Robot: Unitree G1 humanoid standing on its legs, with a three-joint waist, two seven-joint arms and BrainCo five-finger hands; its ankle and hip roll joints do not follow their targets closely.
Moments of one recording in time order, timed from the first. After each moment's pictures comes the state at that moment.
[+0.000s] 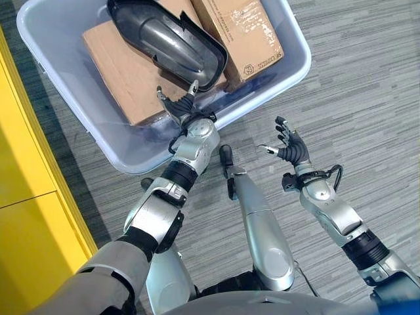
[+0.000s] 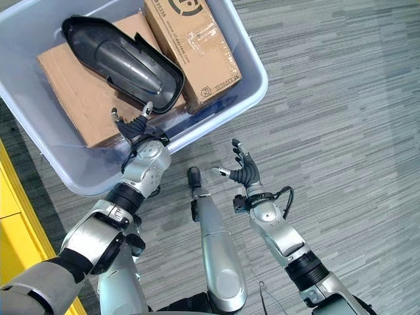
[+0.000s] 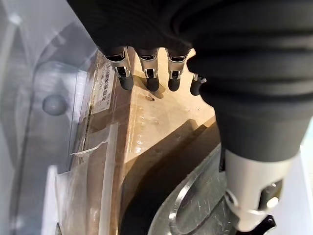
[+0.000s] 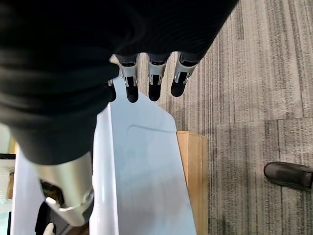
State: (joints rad) left arm -0.92 0.14 -0.34 0.70 -0.64 -0.12 1.14; right arm -0.28 -0.49 0.45 -0.03 0.39 0.08 -0.36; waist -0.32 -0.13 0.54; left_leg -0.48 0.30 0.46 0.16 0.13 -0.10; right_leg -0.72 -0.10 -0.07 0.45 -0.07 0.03
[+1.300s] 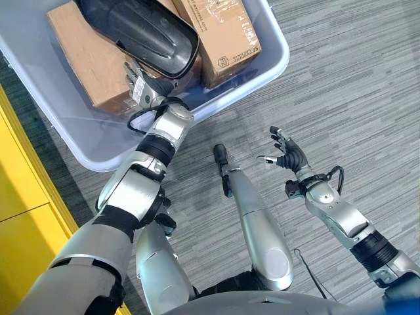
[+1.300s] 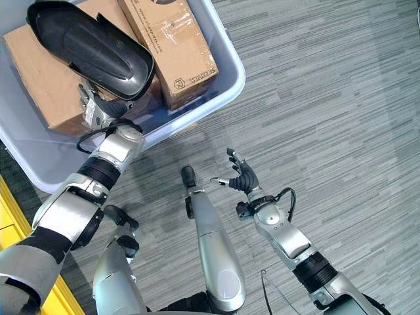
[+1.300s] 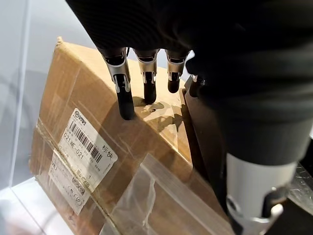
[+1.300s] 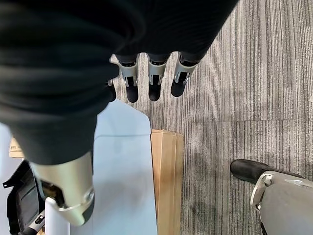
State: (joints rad) left arm -1.11 0.35 -0.44 0.87 -0.25 0.43 1.04; right arm -0.27 -0.57 0.51 -0.02 0.41 0.09 -0.28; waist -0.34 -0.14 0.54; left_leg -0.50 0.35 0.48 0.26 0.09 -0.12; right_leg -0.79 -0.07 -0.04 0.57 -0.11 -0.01
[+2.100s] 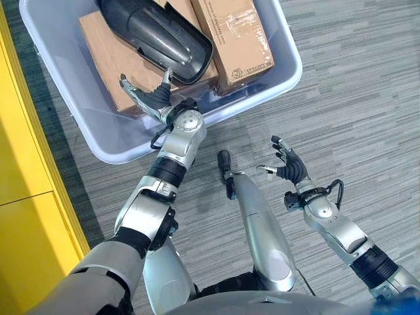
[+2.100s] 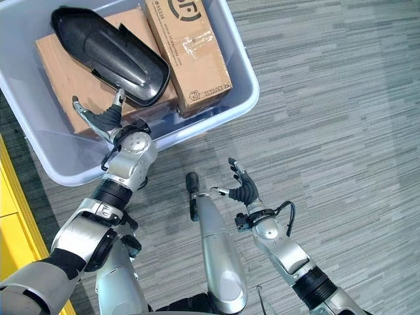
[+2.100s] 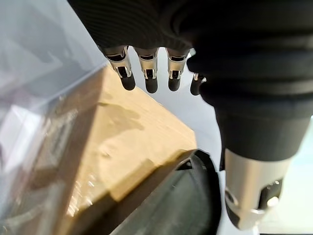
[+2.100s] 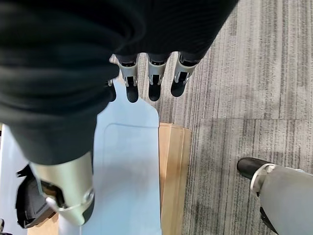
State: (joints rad) left arm -0.91 0.20 -0.24 0.60 -0.42 -0.07 1.32; right arm -0.17 -0.55 0.52 -0.06 0.37 0.06 -0.35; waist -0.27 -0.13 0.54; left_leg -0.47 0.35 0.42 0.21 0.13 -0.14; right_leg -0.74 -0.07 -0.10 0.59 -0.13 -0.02
